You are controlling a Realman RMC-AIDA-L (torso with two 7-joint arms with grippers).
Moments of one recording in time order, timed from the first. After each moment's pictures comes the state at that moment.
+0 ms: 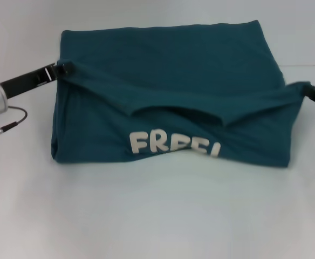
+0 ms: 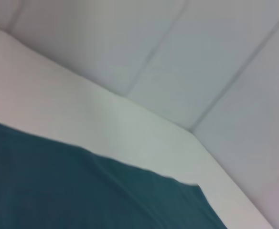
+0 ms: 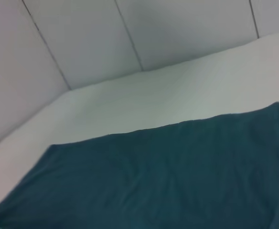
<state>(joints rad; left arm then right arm) -0.72 -2.05 0.31 0.51 2.04 1.10 -1.83 0.65 1.97 -0.22 -0.45 -2.16 -1.14 1.57</state>
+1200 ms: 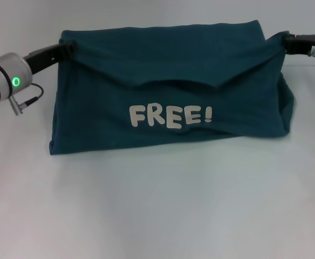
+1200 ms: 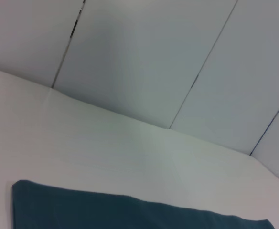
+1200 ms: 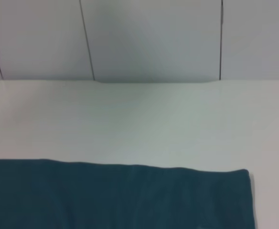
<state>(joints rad) -0.84 -2.08 0.33 0.44 1.96 0.76 -1.66 0.91 1.97 -0.36 -0.35 -2.16 -0.62 1.56</state>
